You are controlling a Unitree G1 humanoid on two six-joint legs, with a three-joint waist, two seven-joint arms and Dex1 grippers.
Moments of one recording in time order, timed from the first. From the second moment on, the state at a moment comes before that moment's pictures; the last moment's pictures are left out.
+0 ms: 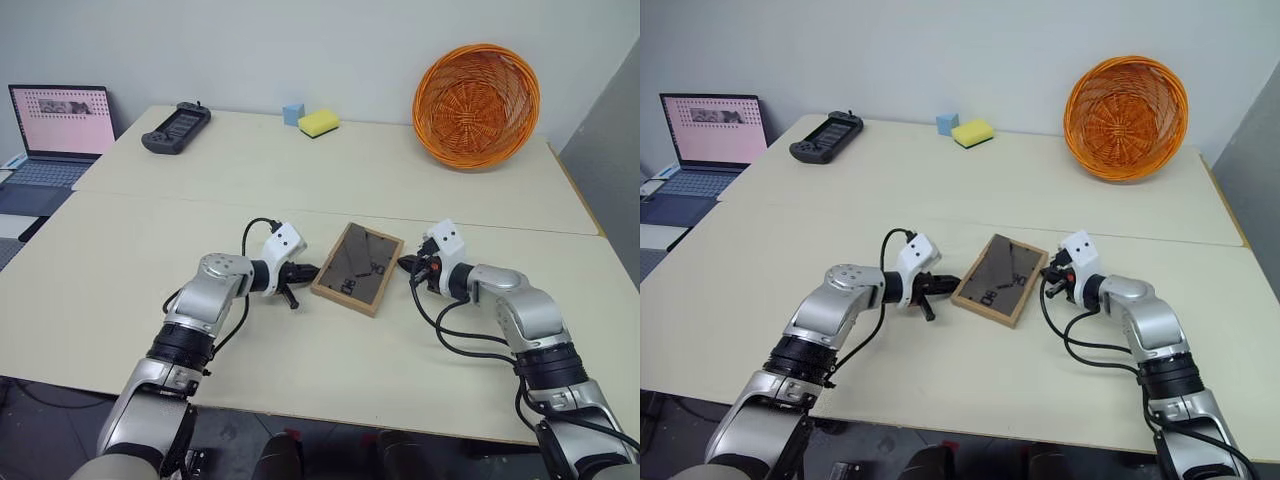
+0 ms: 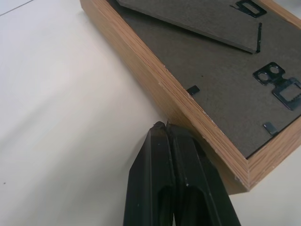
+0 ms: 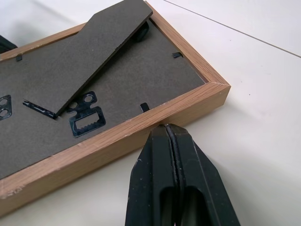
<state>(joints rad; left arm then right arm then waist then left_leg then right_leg) -0.64 0.48 -0.19 0.29 -0.12 0.50 -0.95 -0.54 -0.43 0.10 0.09 0.25 0.67 0.61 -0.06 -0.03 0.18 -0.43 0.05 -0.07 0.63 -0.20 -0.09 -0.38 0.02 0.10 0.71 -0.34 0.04</state>
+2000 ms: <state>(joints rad) -0.57 0.49 -0.17 0.11 -0.18 0.65 -0.91 -0.63 -0.44 0.12 0.31 0.11 0.48 0.68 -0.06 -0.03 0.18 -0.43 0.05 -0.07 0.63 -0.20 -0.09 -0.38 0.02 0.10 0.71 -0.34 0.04</state>
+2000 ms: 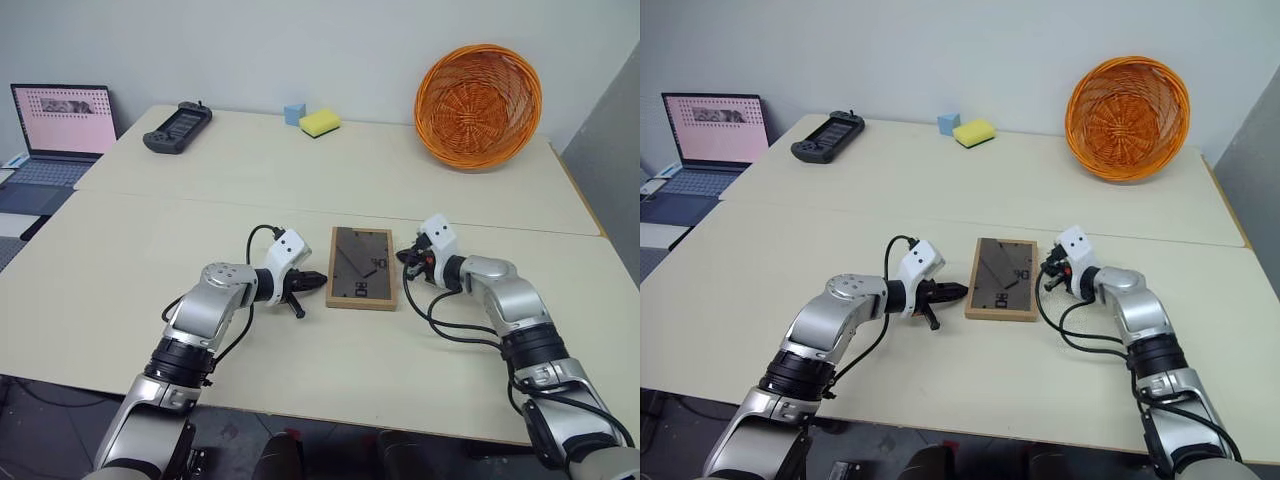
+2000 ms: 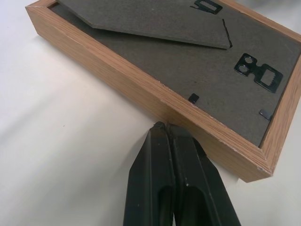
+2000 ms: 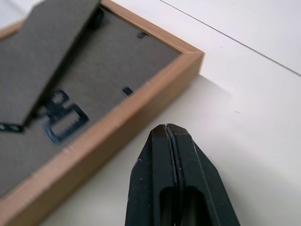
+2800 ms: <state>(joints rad) -0.95 0.60 -0.07 0.60 -0.40 1.18 -1.07 -0.39 -0.62 0.06 -0.23 0.22 0.67 0.78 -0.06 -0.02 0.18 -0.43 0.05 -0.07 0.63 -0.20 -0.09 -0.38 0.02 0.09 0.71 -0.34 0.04</state>
